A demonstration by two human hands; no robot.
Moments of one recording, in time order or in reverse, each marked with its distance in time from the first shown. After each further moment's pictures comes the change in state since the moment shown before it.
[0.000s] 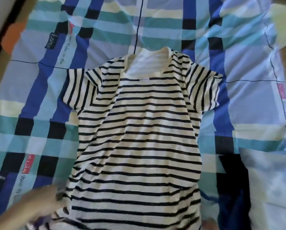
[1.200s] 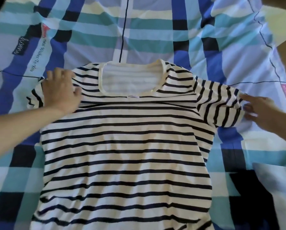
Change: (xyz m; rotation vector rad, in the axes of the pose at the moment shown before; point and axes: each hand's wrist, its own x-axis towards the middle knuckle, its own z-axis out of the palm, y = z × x) left_hand 0.139 0.128 -0.288 -0.178 1.189 0.069; right_hand 0.247 -0.325 -0.090 0.095 0.173 -0.323
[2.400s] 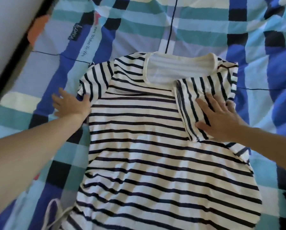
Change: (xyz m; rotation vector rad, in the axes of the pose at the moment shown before) left_hand -0.065 -0.094 0.008 -0.177 -0.050 -0.823; right_hand -0.086 0.048 0.200 -1.561 -0.452 -0.887
